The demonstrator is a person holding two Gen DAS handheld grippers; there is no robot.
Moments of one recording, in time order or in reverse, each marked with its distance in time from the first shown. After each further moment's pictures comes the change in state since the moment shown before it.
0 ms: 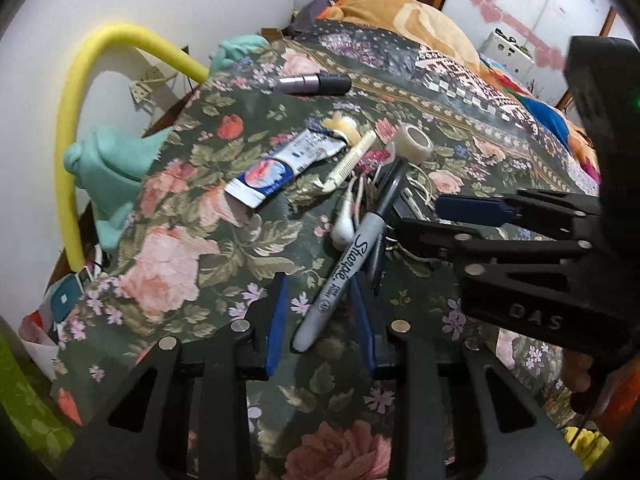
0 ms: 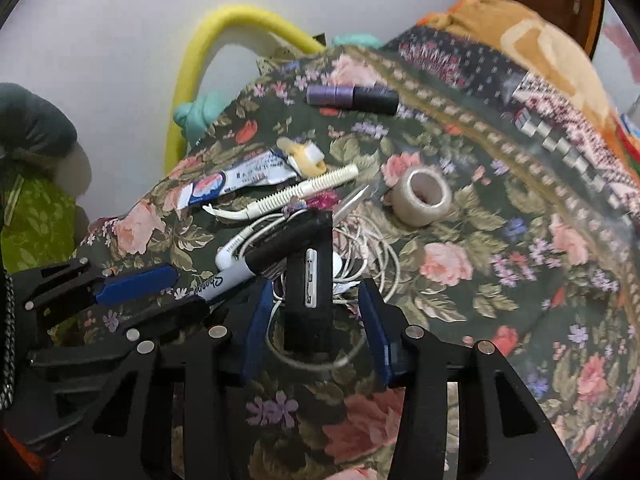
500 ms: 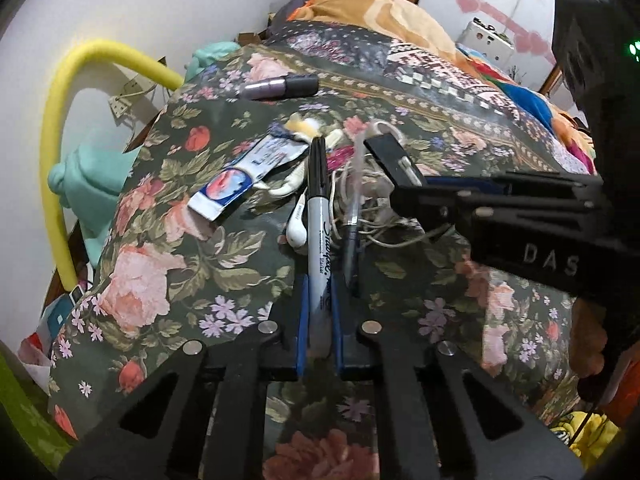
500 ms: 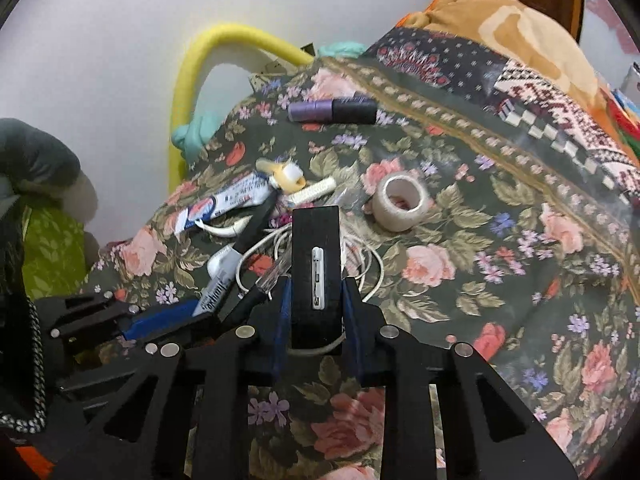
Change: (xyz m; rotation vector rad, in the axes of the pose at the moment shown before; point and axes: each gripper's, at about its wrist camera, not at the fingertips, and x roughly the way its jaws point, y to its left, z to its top) left arm 0.002 -0.019 0.005 0.082 -0.009 -0.033; right arm -0.021 -0.017 0.002 0.080 -0.049 0.024
